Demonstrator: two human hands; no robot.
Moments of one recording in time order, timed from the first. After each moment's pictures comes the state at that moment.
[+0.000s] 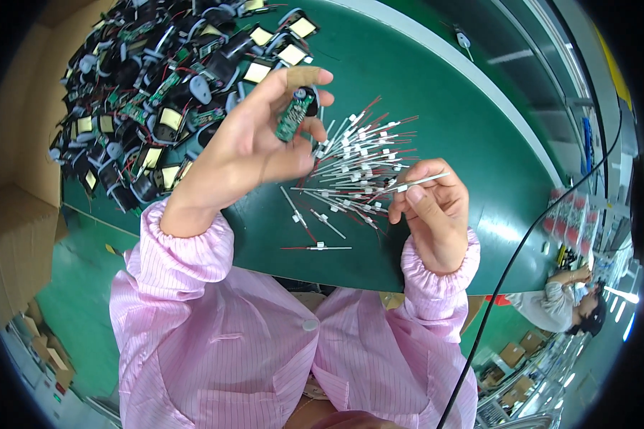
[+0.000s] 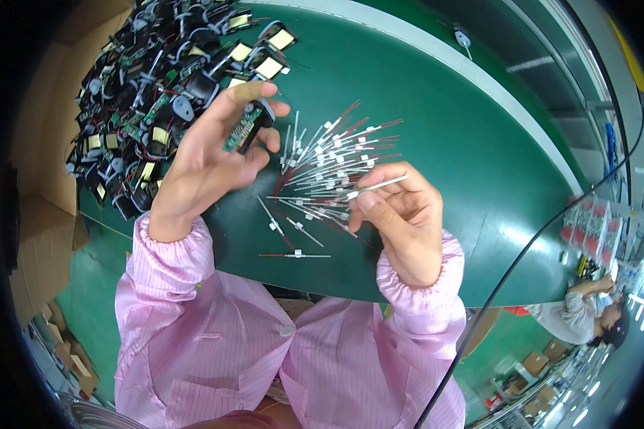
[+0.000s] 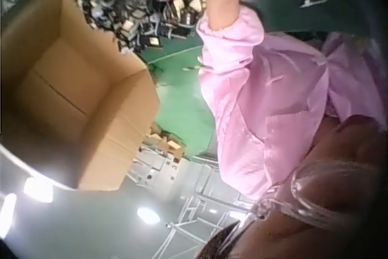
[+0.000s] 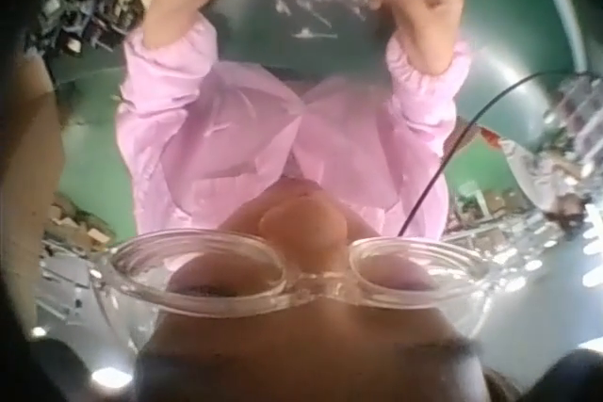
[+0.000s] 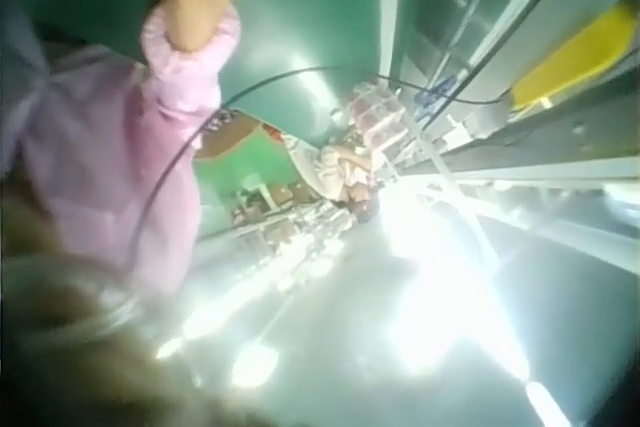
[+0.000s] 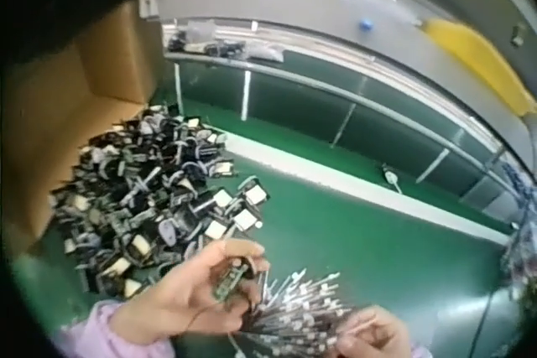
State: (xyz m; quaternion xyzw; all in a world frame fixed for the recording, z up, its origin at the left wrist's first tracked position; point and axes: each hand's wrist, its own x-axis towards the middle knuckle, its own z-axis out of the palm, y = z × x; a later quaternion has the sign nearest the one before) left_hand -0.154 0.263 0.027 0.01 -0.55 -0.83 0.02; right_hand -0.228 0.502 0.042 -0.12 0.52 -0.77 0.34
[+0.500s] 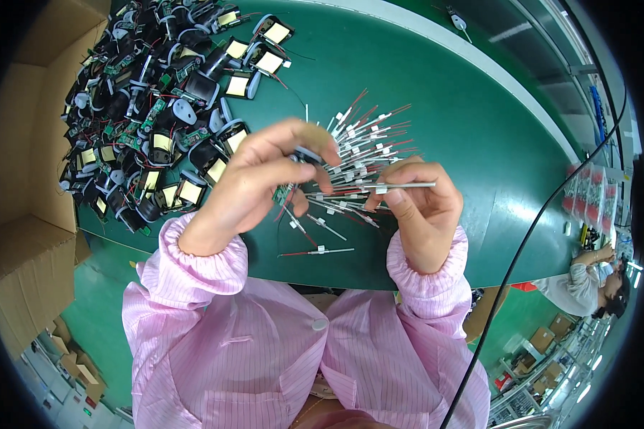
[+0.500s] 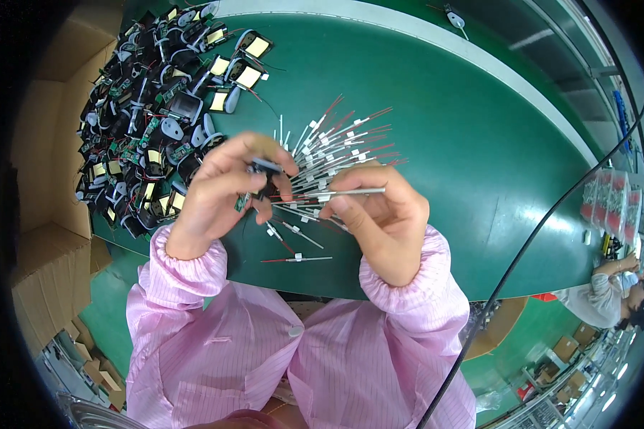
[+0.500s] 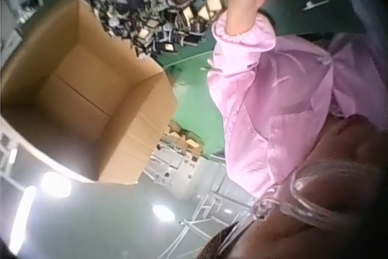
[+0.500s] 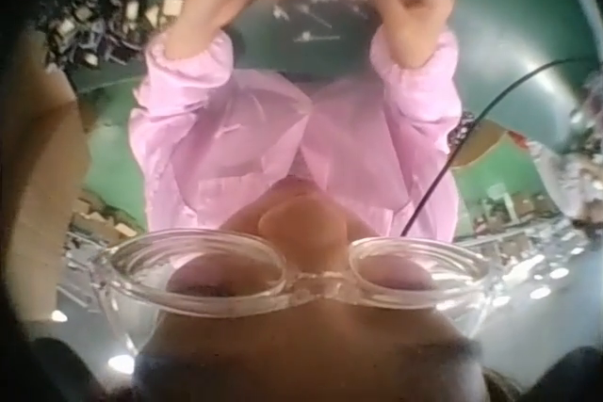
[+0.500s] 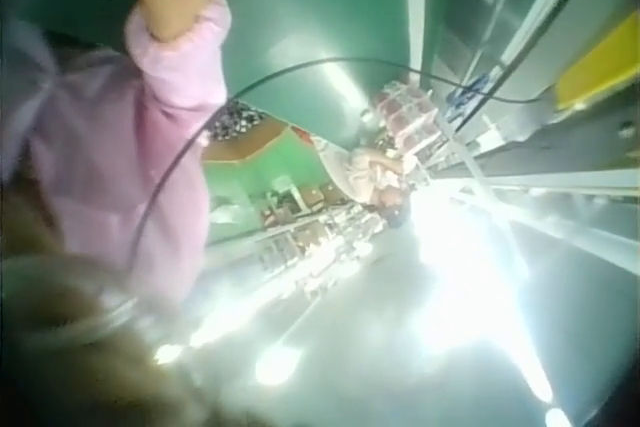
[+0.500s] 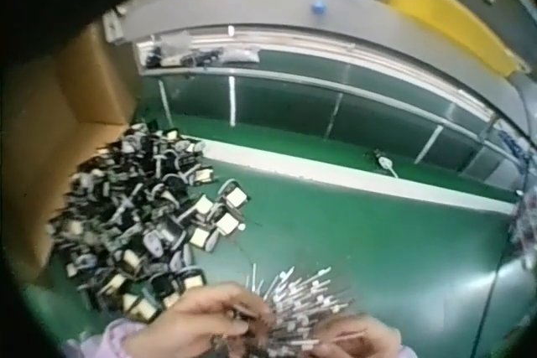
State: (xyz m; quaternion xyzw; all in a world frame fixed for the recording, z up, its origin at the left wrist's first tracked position) left_hand -0.158 0.283 0.025 0.11 -0.45 -0.88 -0.10; right_hand -0.212 0.499 0.022 -0.18 0.53 -0.80 0.23
